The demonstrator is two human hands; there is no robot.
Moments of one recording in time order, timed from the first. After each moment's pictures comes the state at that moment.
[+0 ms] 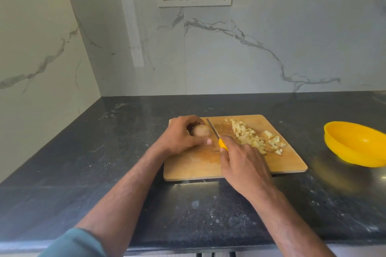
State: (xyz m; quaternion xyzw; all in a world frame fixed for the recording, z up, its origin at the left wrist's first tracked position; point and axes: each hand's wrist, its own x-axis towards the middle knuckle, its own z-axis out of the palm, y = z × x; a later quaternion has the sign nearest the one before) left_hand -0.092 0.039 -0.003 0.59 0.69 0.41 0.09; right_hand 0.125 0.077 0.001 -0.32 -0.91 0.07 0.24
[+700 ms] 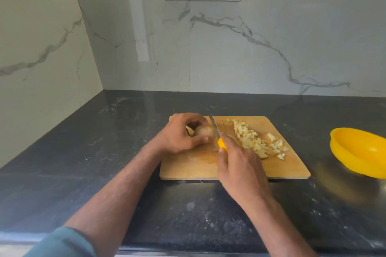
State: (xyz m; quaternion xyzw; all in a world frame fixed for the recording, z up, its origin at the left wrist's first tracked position) left_hand -0.090 0.039 -0.003 0.63 0.67 0.40 0.02; right_hand 0.124 0.068 -0.003 -0.31 -0.90 0.10 0.30
